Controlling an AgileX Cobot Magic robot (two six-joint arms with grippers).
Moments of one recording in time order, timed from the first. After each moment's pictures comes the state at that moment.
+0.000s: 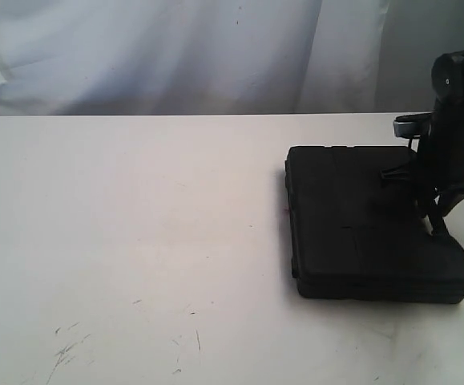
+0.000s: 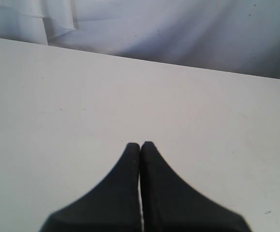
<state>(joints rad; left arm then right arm) 0.01 0.00 0.00 -0.01 0.35 -0.12 0.04 2.19 -1.61 -0.18 1.09 0.16</state>
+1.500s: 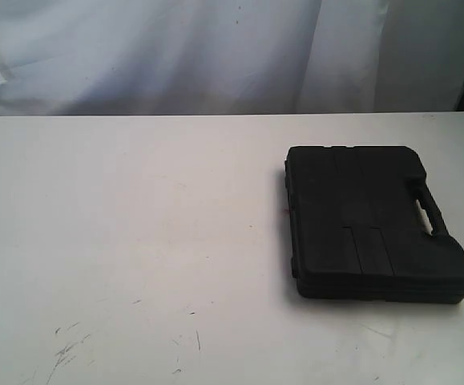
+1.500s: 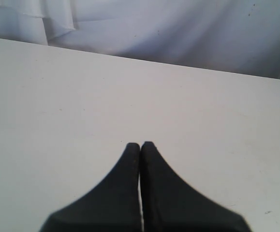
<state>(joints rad) 0.01 0.00 0.00 -0.01 0.35 -0.12 0.17 0.86 -0.95 0.09 0.66 0.24</state>
